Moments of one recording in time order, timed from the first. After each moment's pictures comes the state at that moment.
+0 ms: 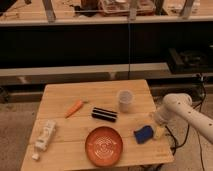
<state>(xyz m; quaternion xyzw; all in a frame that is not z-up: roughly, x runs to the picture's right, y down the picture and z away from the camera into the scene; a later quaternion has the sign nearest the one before) 0.300 0.224 0.856 -0.33 -0.08 0.08 0.94</state>
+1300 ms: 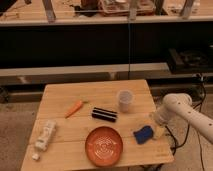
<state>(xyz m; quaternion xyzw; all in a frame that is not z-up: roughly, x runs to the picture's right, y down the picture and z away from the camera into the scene) 0.300 0.224 0.856 -0.34 -0.08 0.08 0.93</state>
